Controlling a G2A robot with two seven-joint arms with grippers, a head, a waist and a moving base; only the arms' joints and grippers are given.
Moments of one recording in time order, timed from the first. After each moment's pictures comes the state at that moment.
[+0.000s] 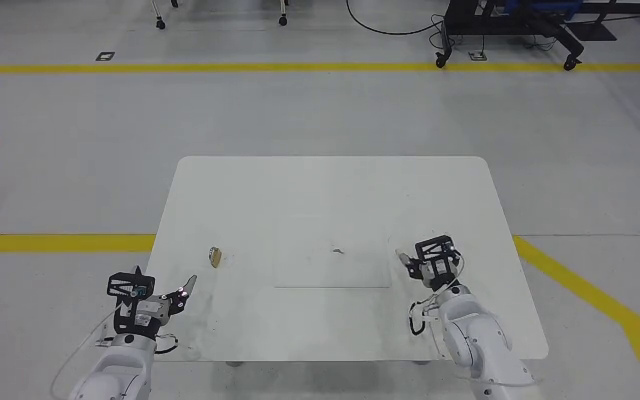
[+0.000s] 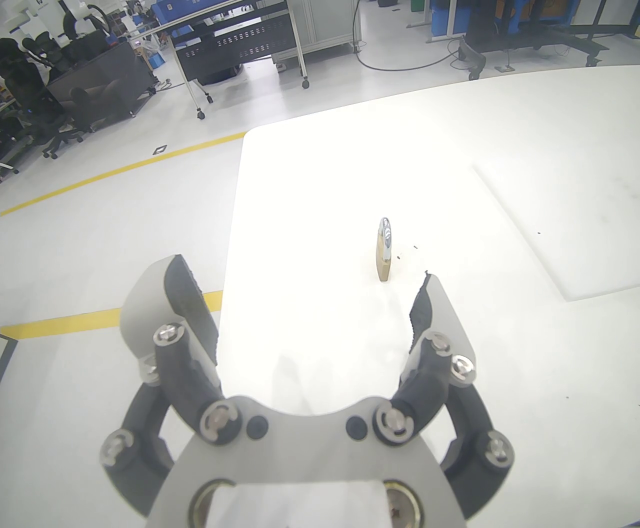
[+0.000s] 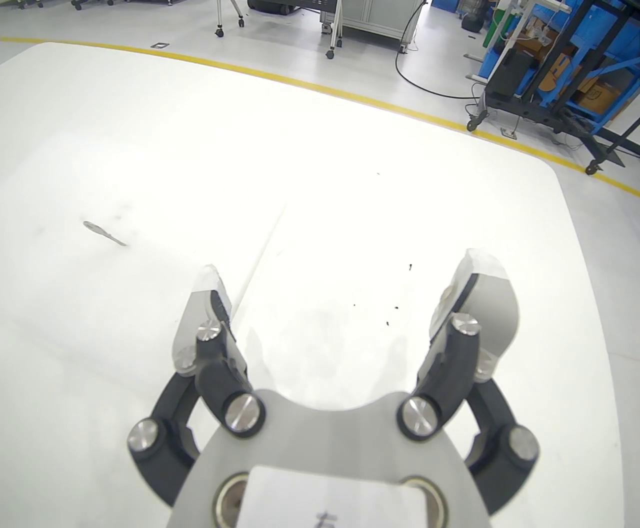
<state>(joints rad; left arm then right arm) 1.73 -1.15 -1.60 -1.80 1.33 0.00 0.00 -1.44 -1.18 1.37 -1.65 -1.37 -0.02 0.17</state>
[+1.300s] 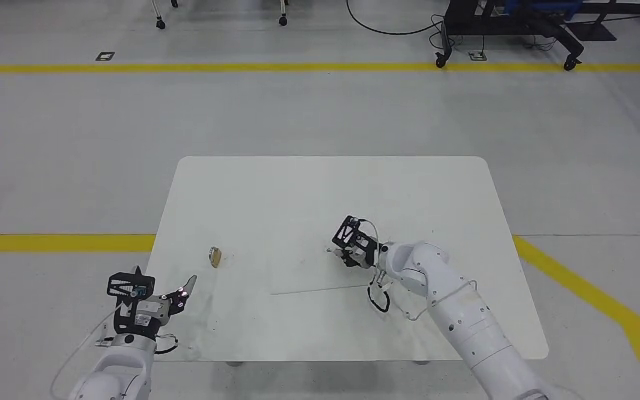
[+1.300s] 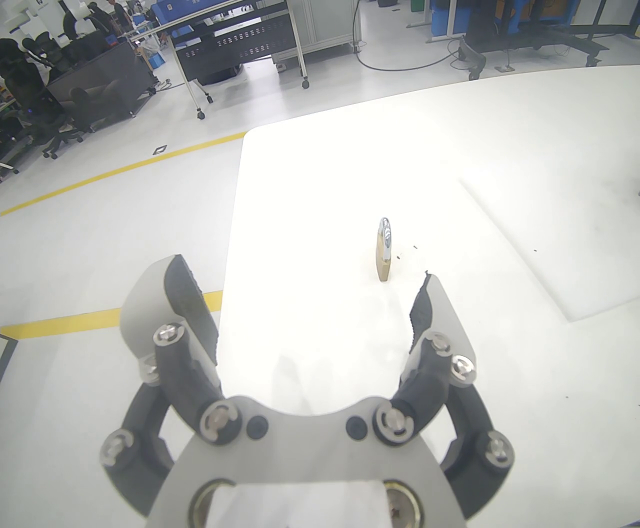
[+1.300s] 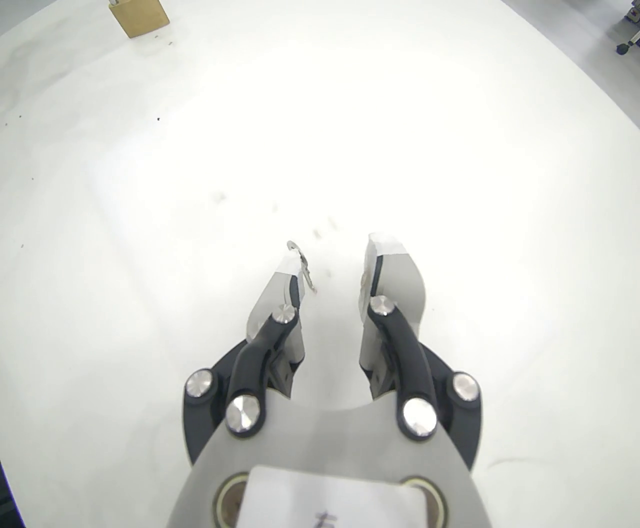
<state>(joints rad) 1.73 -1.15 -1.60 -1.80 1.33 0.00 0.00 -0.84 -1.26 0.97 -1.10 -1.30 -0.61 0.28</state>
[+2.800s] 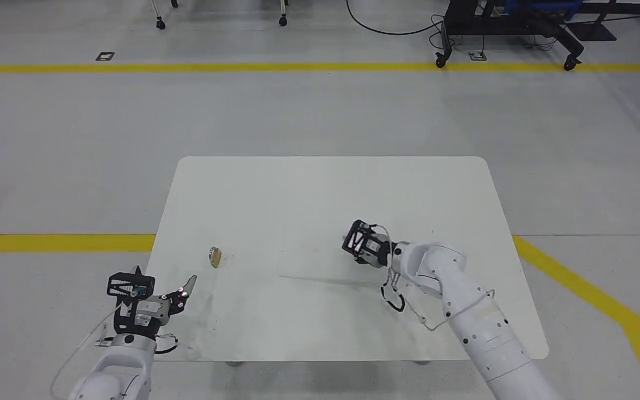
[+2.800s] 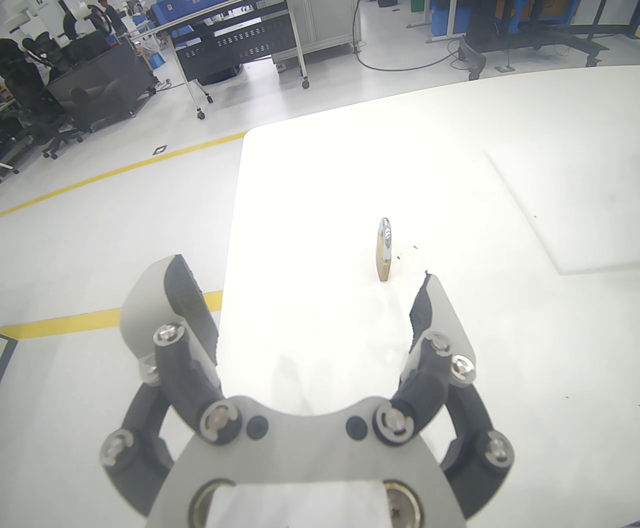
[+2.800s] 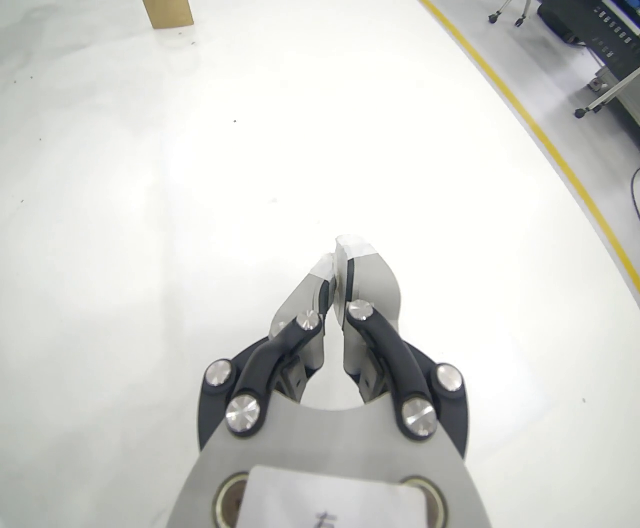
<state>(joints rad) 1.73 -1.15 -1.60 -1.80 1.33 0.00 0.00 -0.96 -1.20 1.10 -1.31 -1.48 -0.68 0.20</state>
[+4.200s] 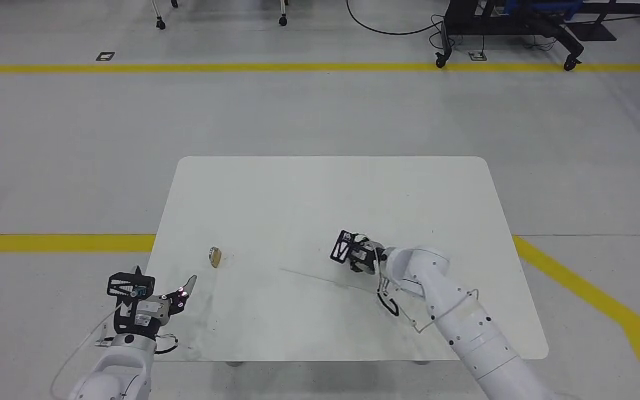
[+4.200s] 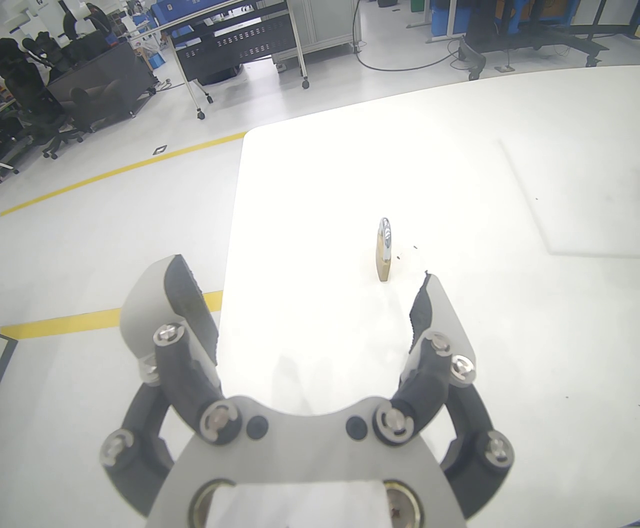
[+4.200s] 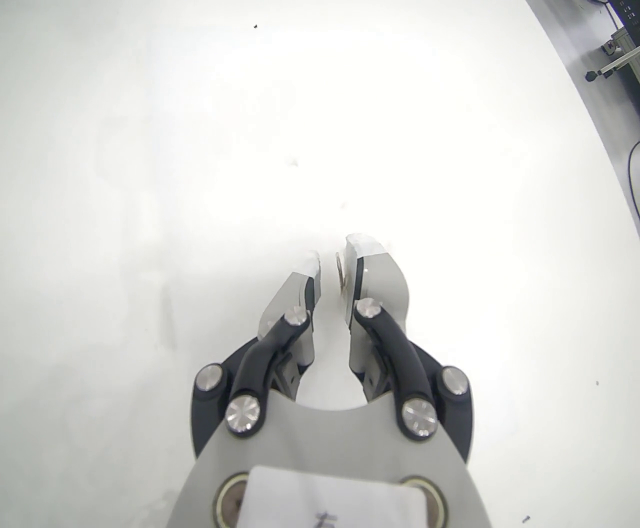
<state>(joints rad) 1.73 -1.15 -1.60 -1.80 1.33 0.00 0.00 -0.90 -1.23 0.97 -1.23 -1.55 -0.60 0.33</state>
